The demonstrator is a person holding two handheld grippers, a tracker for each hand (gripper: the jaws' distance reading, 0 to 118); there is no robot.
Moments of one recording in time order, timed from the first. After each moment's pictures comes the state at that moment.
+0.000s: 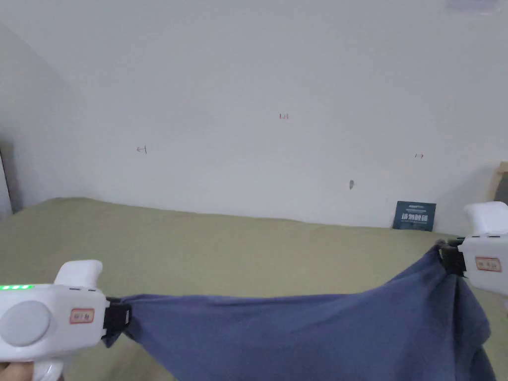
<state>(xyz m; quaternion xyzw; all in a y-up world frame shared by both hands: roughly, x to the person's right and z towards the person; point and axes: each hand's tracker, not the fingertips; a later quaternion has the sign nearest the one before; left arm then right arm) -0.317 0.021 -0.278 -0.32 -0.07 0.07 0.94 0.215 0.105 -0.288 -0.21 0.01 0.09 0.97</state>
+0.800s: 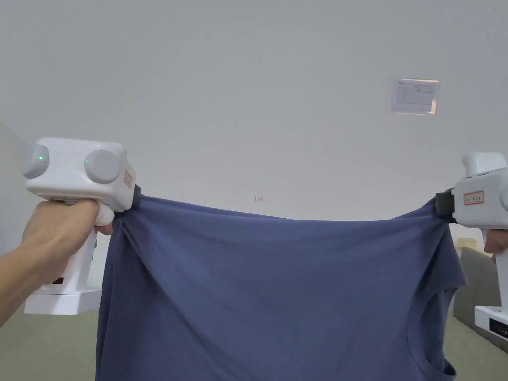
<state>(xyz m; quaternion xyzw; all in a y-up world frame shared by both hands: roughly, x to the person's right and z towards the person) -0.279 0.261 -0.344 -0.19 0.05 0.00 0.98 0.238 0.265 -0.291 -0.09 -0.04 0.02 1.00</state>
